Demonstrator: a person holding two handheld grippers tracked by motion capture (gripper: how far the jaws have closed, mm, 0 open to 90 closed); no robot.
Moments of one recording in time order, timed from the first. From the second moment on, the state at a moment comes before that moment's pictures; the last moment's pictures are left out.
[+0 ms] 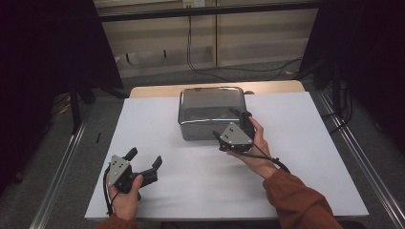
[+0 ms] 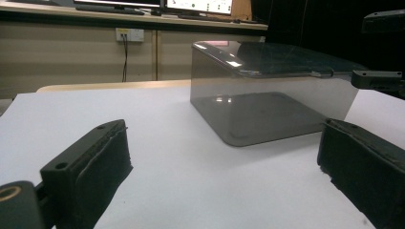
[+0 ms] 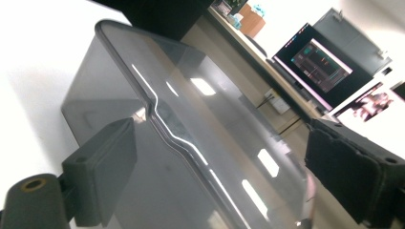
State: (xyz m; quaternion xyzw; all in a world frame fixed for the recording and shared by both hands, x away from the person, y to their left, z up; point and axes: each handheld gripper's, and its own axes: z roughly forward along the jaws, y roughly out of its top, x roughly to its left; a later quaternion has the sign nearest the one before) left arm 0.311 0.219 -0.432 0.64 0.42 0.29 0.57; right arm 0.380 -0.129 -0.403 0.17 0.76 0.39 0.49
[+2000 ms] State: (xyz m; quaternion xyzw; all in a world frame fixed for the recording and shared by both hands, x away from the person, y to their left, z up) left arm 0.313 0.219 -0.433 0.65 0.41 0.30 0.56; right arm 0.378 -0.090 -0.426 -0.05 0.79 0.16 0.59
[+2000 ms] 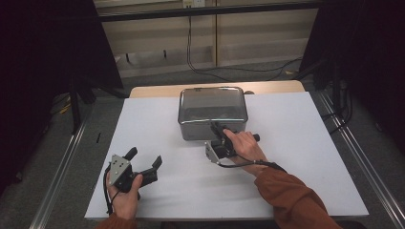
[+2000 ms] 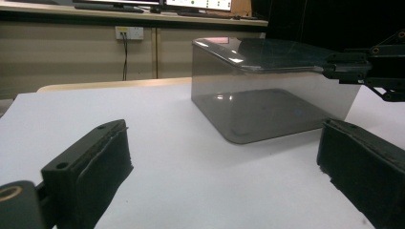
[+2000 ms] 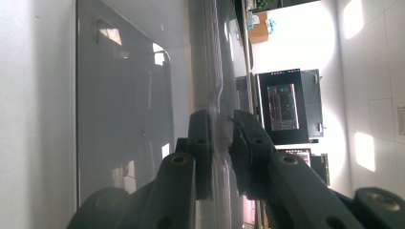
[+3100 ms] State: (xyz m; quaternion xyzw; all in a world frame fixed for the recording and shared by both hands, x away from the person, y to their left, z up) left arm 0.343 0.206 -0.419 0.68 0.37 0.27 0.58; right arm 0.381 -0.093 -0.408 -0.04 0.78 0.18 0.60
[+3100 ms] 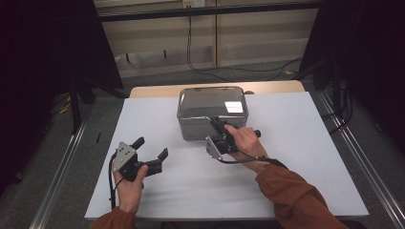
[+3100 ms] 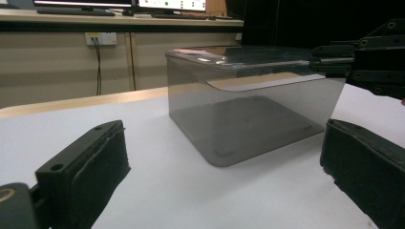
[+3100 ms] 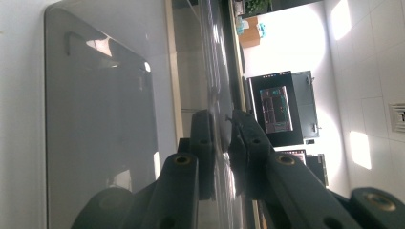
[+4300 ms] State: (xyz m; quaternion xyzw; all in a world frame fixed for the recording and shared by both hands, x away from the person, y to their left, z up) left arm 0.421 0.159 -0.417 0.71 0.33 0.26 0.57; right arm 0.386 -0.095 -0.392 -0.04 0.77 0.19 0.61
